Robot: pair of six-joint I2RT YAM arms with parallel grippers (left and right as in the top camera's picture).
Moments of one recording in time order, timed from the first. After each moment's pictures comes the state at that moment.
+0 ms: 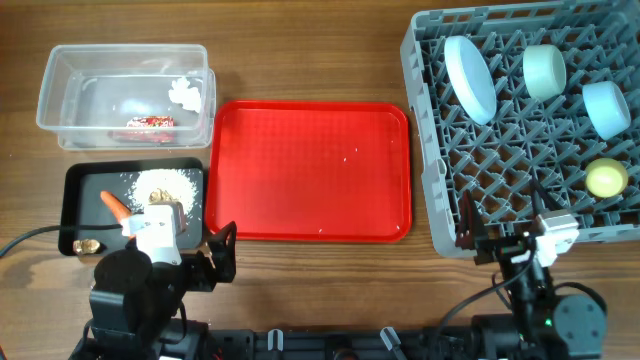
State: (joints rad) left arm -0.17 0.37 0.74 -0.96 0.10 -0.29; right arm 0.04 0.03 0.35 -0.25 -0.13 0.05
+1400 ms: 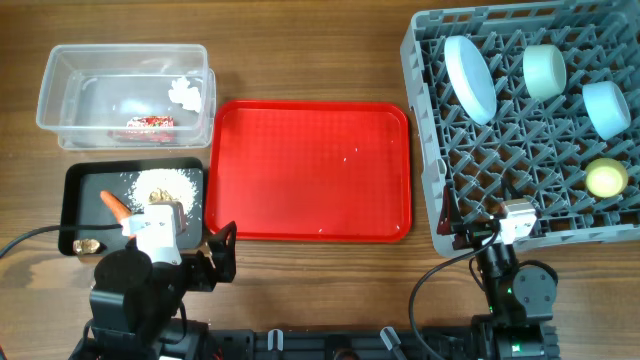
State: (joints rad) left arm -0.17 0.37 0.74 -0.96 0.10 -0.29; right arm 0.04 0.02 0.01 0.00 -0.09 0.05
